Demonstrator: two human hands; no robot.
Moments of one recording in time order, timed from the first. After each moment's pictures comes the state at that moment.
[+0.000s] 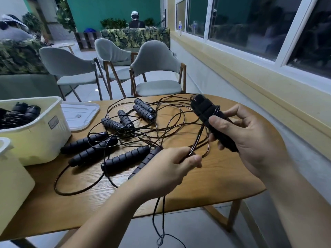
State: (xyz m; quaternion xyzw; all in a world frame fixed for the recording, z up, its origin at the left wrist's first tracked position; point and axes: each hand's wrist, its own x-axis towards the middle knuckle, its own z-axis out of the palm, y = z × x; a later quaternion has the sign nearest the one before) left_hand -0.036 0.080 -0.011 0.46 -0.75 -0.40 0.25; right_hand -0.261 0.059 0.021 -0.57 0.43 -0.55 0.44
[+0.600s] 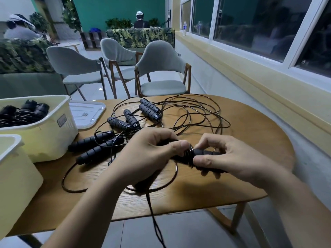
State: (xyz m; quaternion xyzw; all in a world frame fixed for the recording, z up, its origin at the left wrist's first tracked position) left_hand 0.013 0.074 0.017 0.41 -0.72 -0.41 0.39; right_hand -0.242 0.065 0.014 -0.69 0.45 -0.27 0.49
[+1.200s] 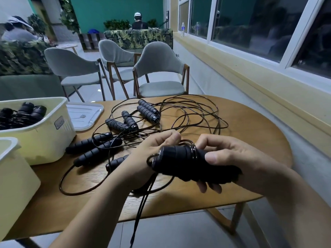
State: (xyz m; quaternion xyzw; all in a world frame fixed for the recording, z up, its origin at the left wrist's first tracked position) left_hand 0.001 0.059 -0.007 0.34 -0.63 -0.57 0.39; right_hand -0.246 0.073 0.025 -0.63 0.23 -0.27 0.69
